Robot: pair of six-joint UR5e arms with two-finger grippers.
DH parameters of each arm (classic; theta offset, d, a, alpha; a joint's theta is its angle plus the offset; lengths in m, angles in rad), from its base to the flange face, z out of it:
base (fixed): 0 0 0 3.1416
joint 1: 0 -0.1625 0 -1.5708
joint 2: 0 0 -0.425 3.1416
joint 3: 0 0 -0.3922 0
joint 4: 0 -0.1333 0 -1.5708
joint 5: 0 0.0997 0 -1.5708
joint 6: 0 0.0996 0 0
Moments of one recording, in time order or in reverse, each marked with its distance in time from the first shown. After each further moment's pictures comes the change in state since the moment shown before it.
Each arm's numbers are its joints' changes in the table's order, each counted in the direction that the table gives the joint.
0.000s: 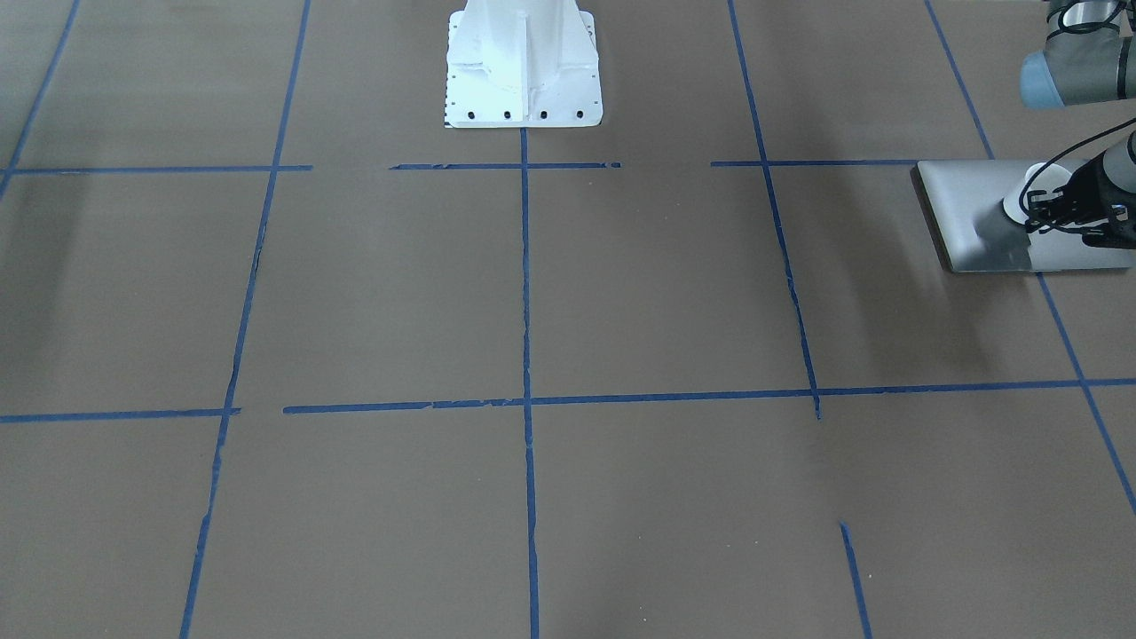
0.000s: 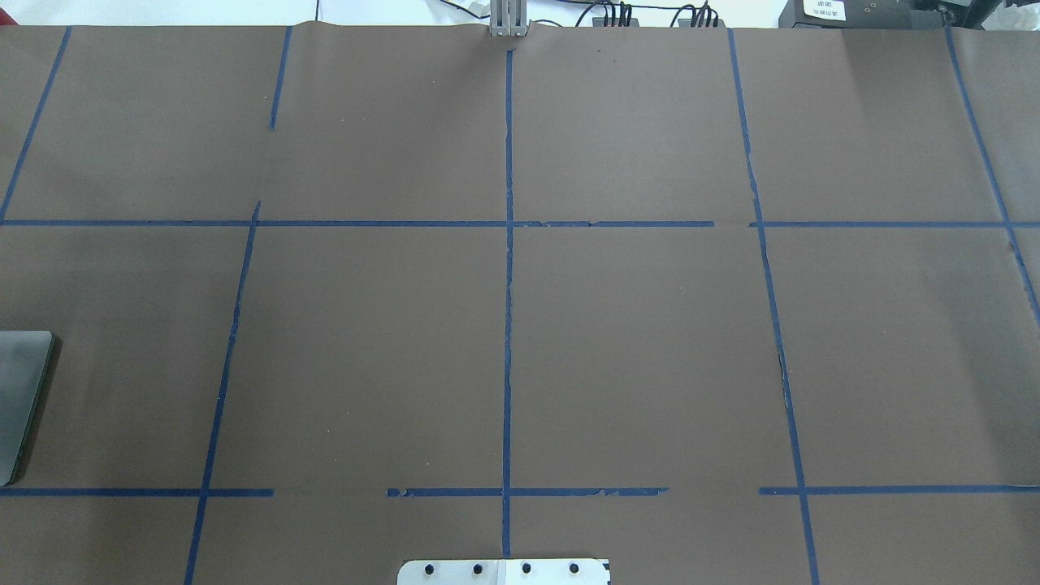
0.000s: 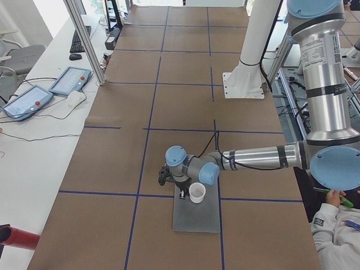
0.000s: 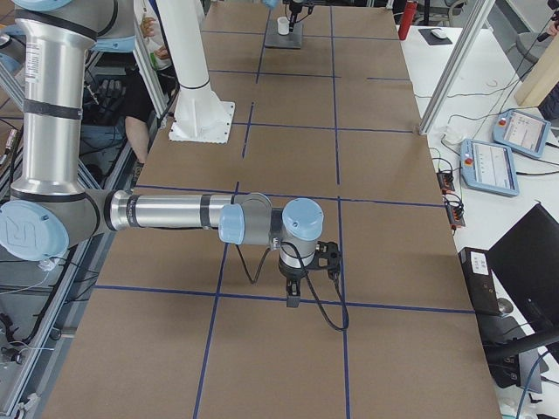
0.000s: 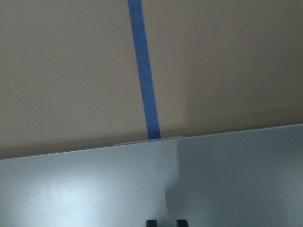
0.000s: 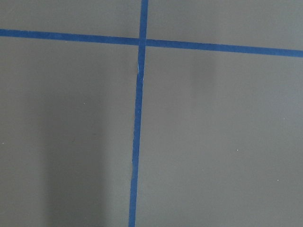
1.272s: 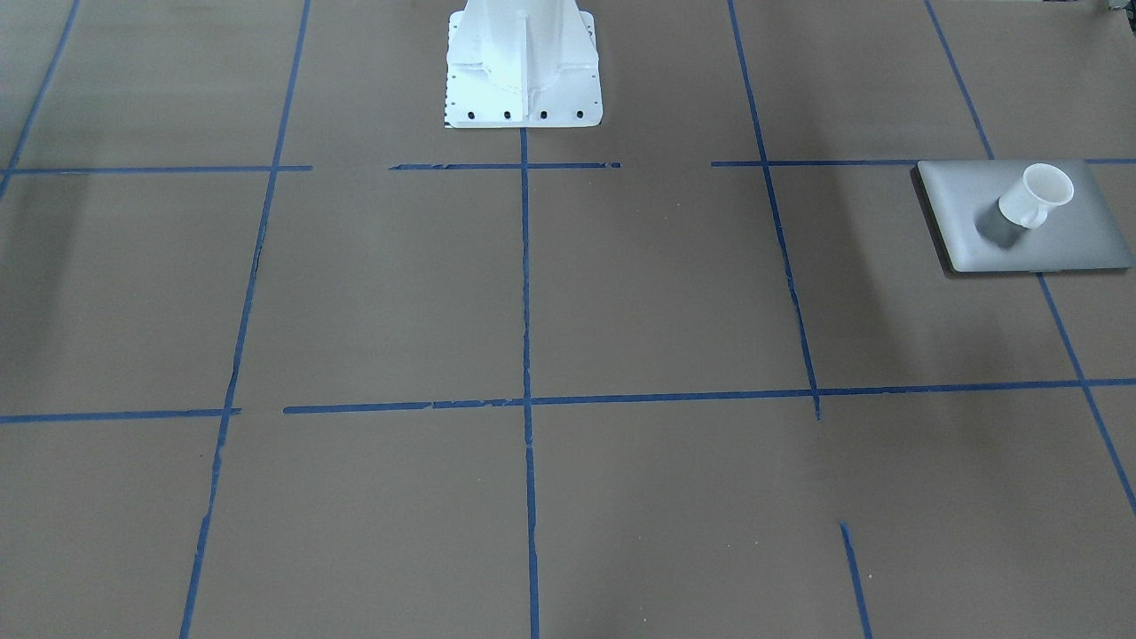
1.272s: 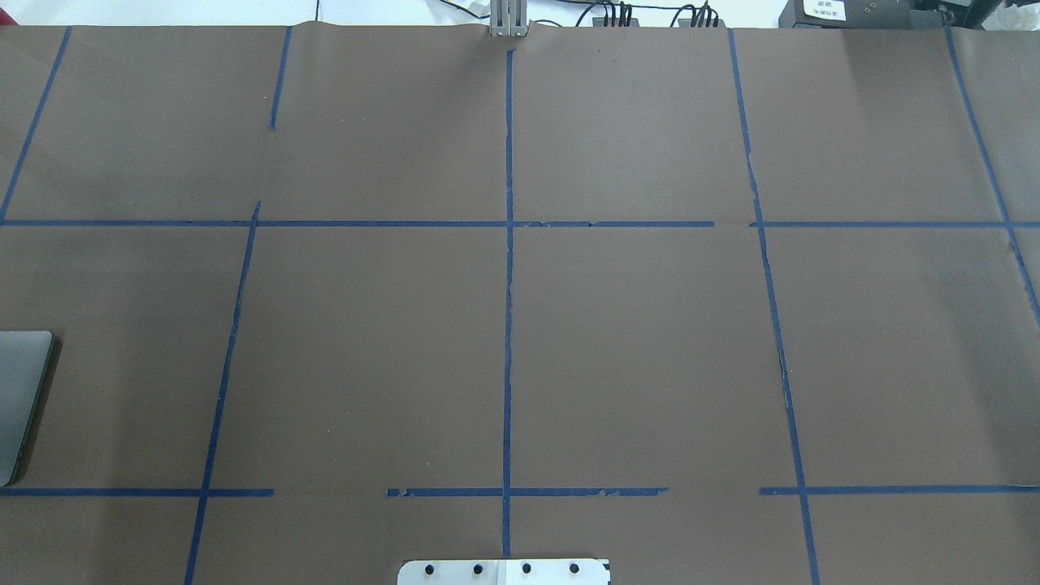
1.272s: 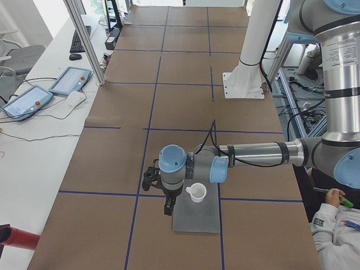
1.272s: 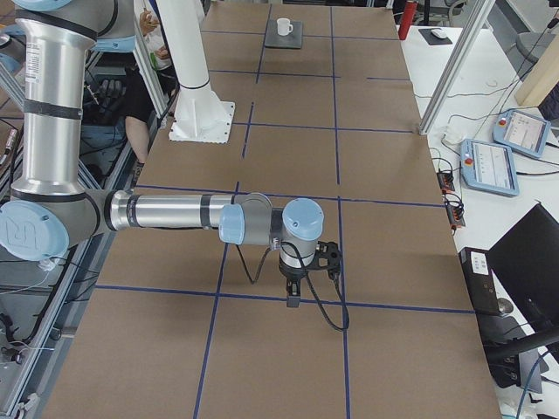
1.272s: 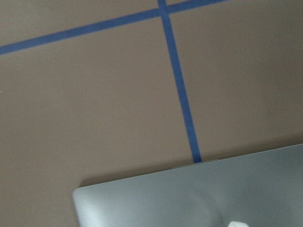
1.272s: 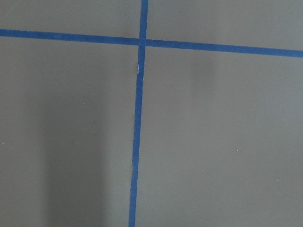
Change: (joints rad) left arm 0.452 -0.054 0.141 -0.334 -0.006 0.441; right arm 0.000 0.000 0.000 0.000 0.000 0.000
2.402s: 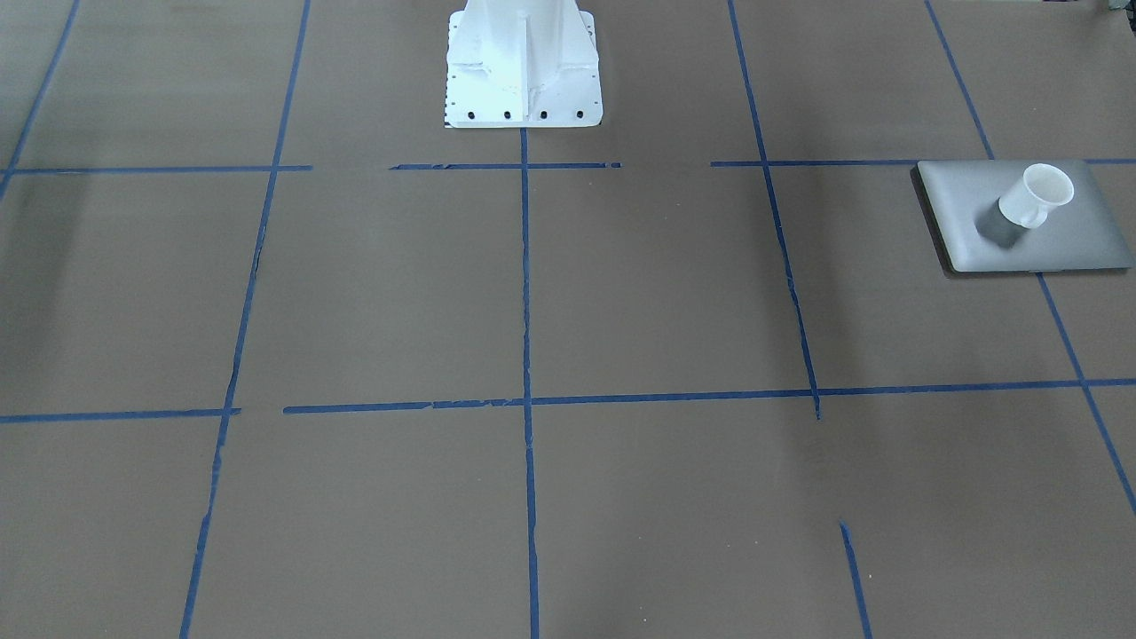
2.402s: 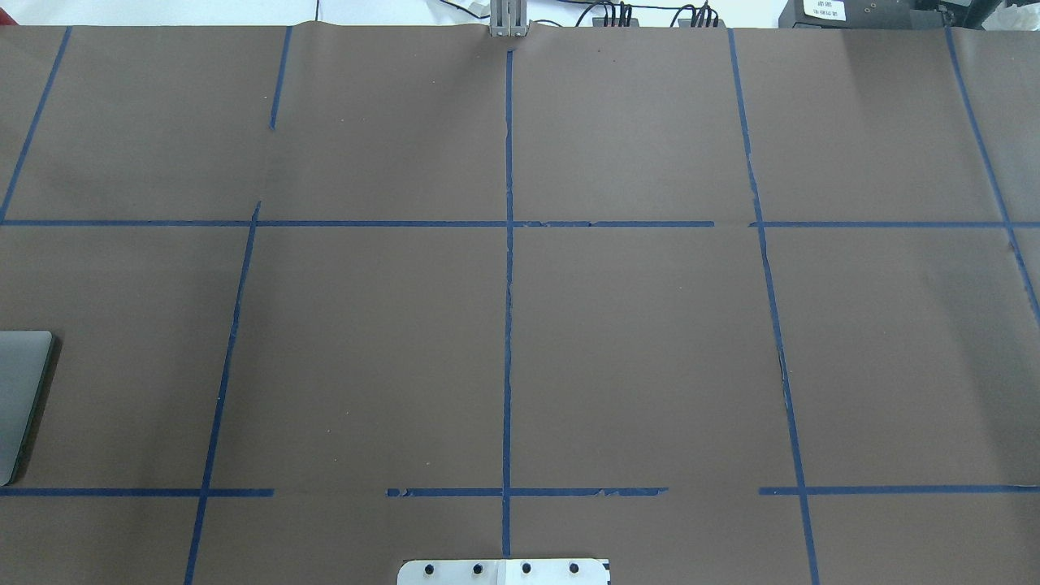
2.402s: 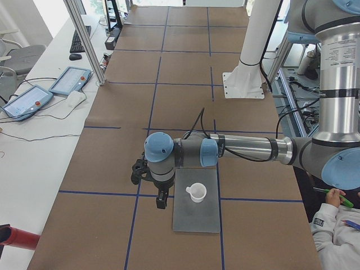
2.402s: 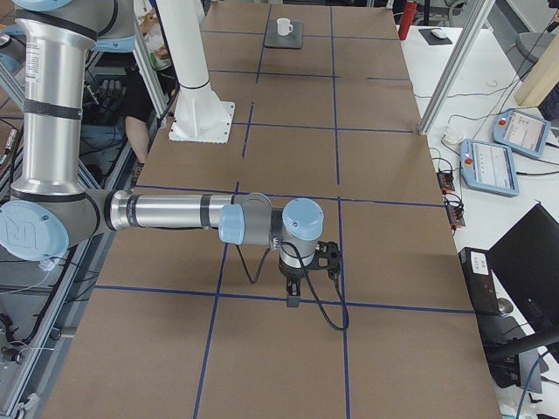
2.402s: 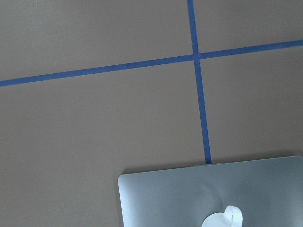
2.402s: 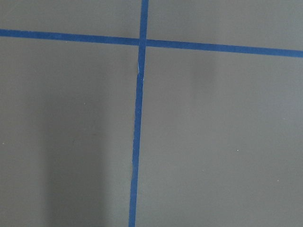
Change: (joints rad) left arm 0.044 -0.074 0.018 -0.181 -0.013 0.062; right arm 0.000 0.000 0.000 0.000 0.000 0.000
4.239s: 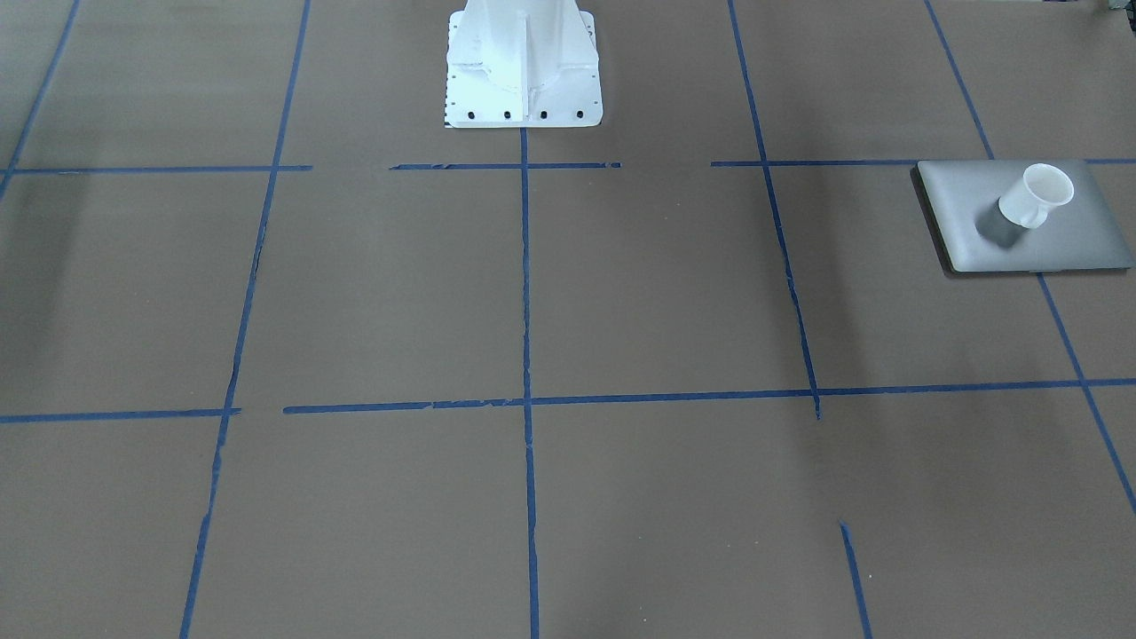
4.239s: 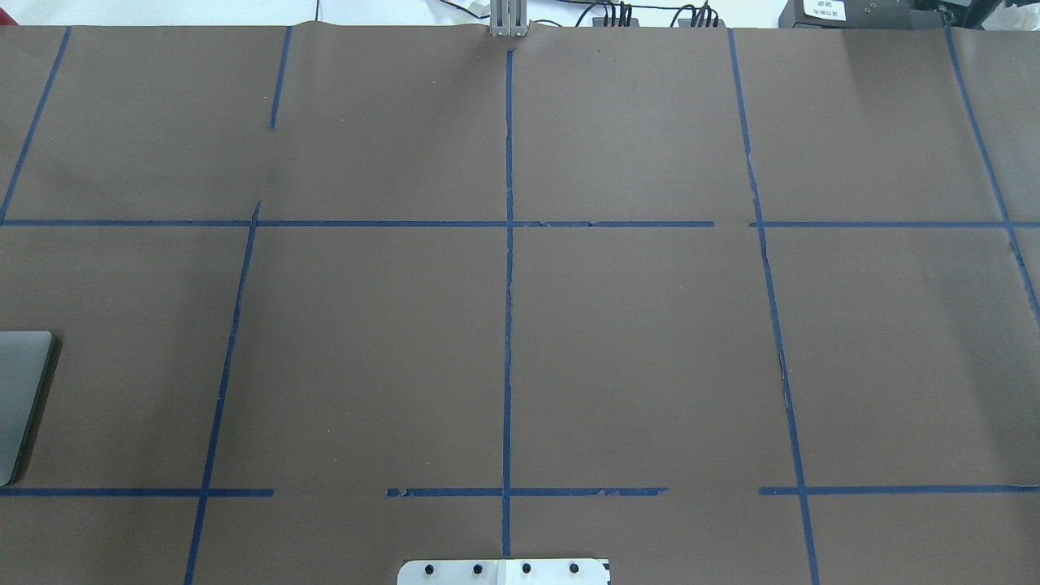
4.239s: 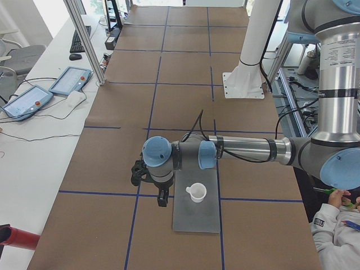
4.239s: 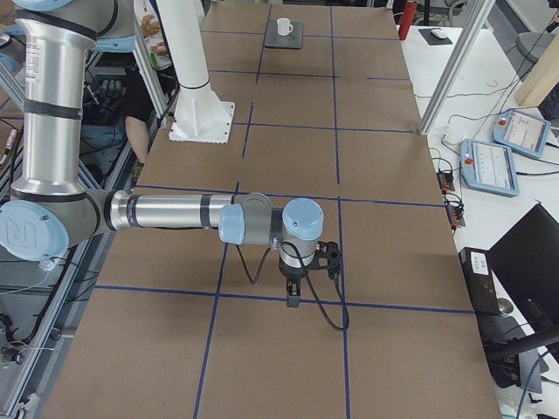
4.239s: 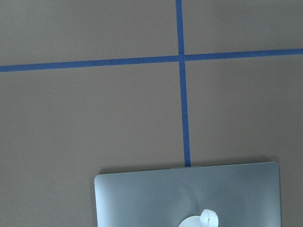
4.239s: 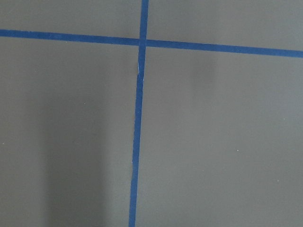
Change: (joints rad) left arm -0.001 -0.009 -0.026 -0.006 -0.078 -0.038; right arm 0.000 0.000 0.000 0.000 0.000 0.000
